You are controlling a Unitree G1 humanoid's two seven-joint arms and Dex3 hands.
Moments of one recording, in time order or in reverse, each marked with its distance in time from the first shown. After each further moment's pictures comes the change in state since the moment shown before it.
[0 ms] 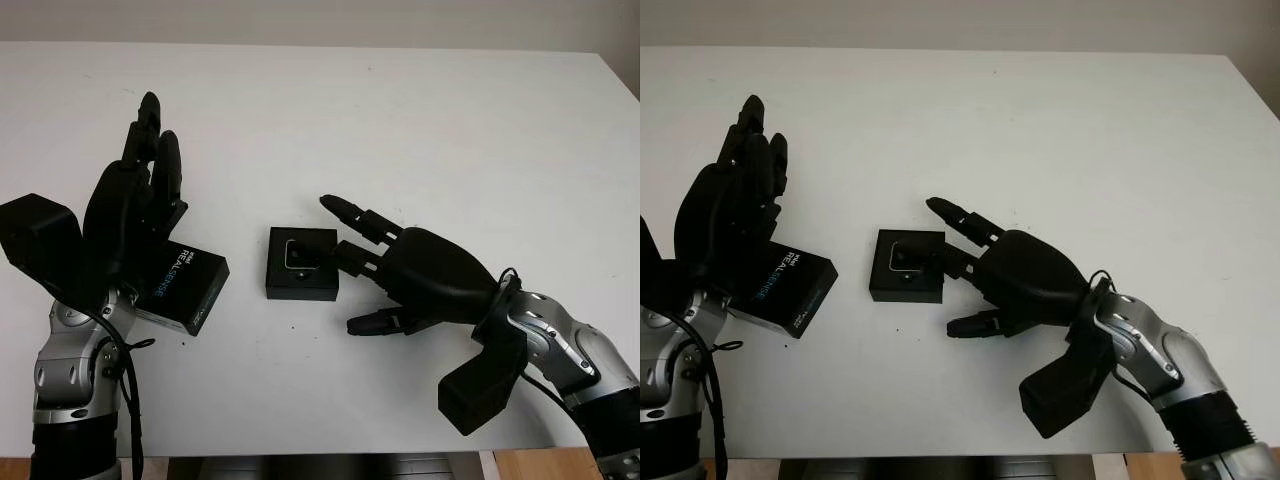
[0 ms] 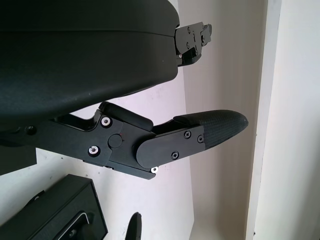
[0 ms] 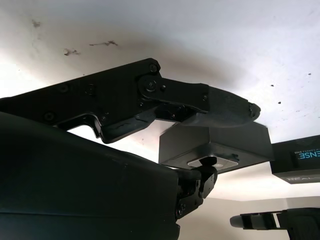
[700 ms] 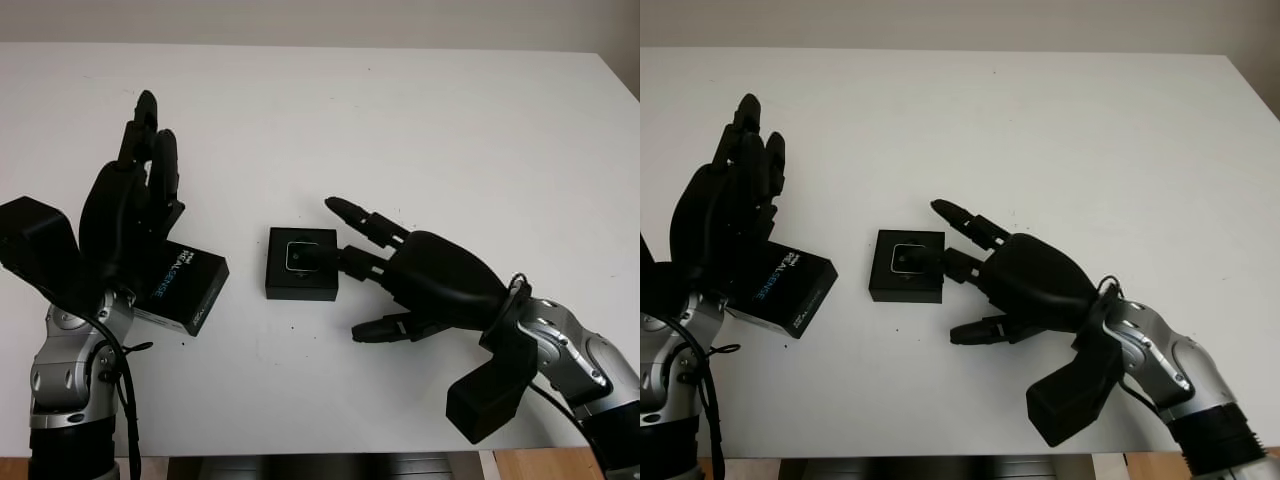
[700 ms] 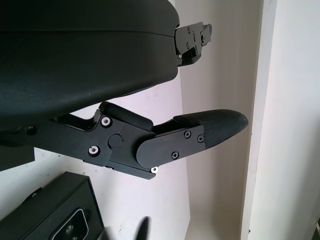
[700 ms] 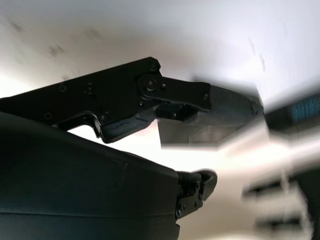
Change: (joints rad) left arm 0.007 0.000 0.006 -0.014 -0.016 0.000 -0.002; right arm 0.039 0.076 -0.041 0.010 0.239 0.051 -0.010
